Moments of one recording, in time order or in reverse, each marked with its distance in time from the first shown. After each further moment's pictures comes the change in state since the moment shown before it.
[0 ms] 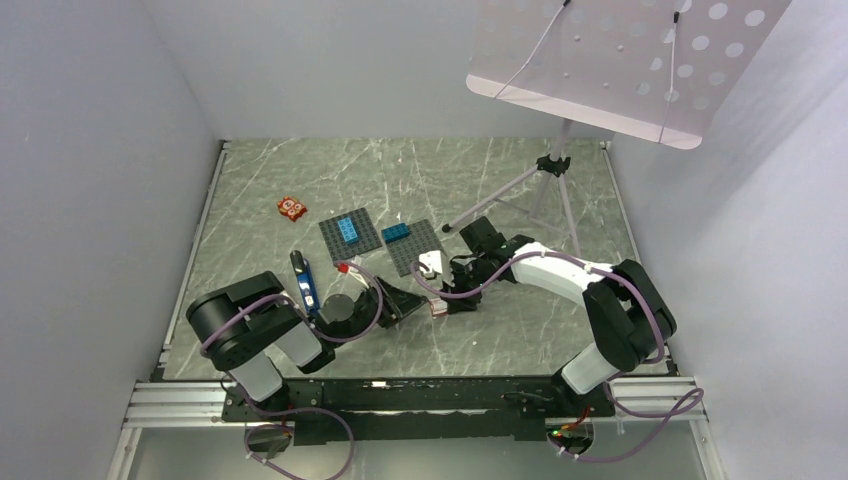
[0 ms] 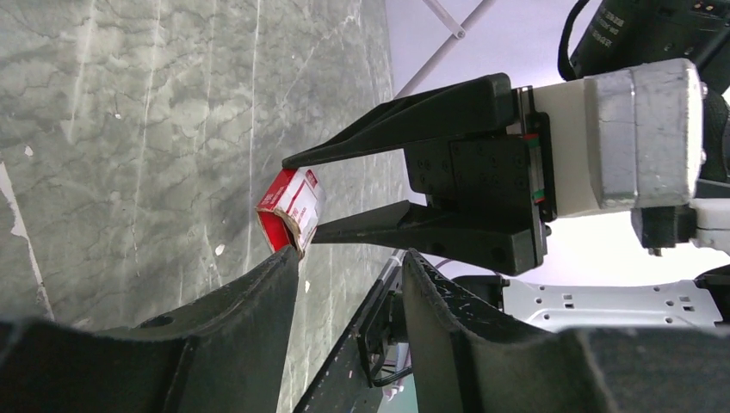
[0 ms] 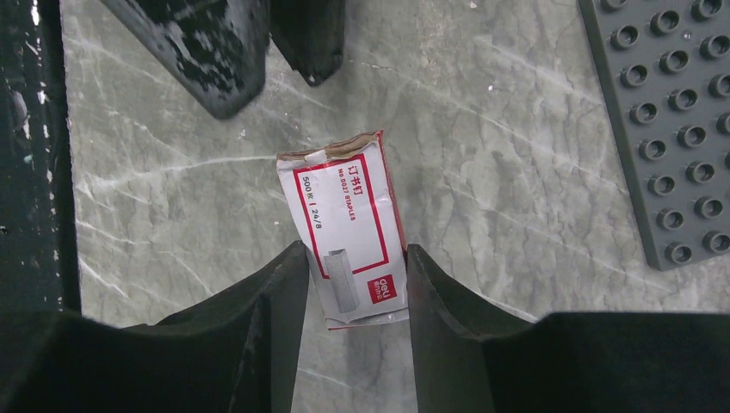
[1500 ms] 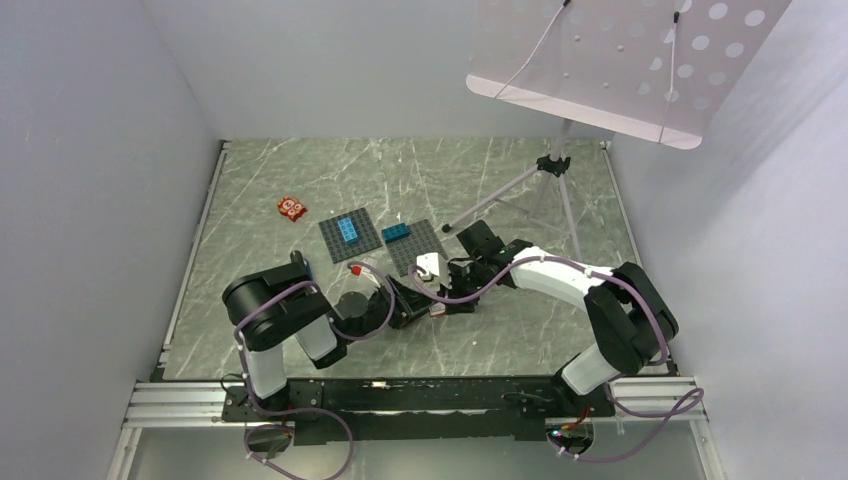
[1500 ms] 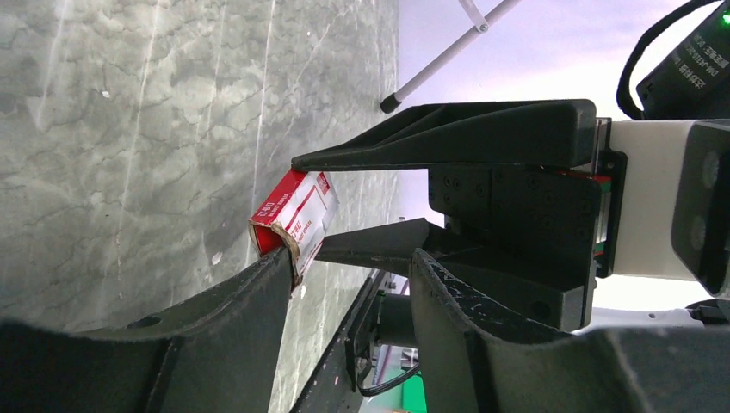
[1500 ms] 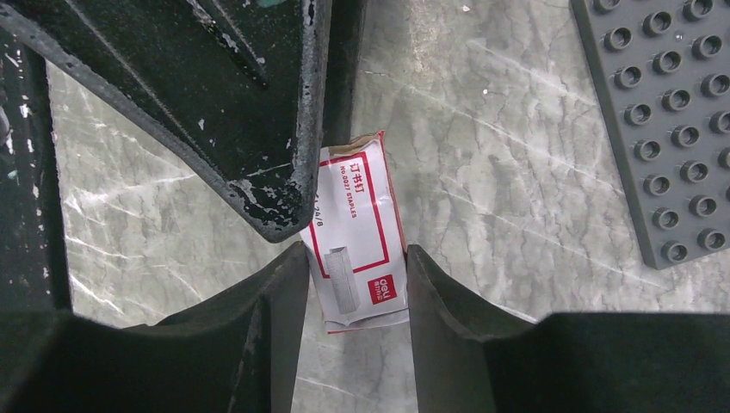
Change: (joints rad) left arm -0.025 0.190 0.088 0.065 0.019 -0.110; right arm 0.037 -0.017 -0.021 0.056 0.041 0.061
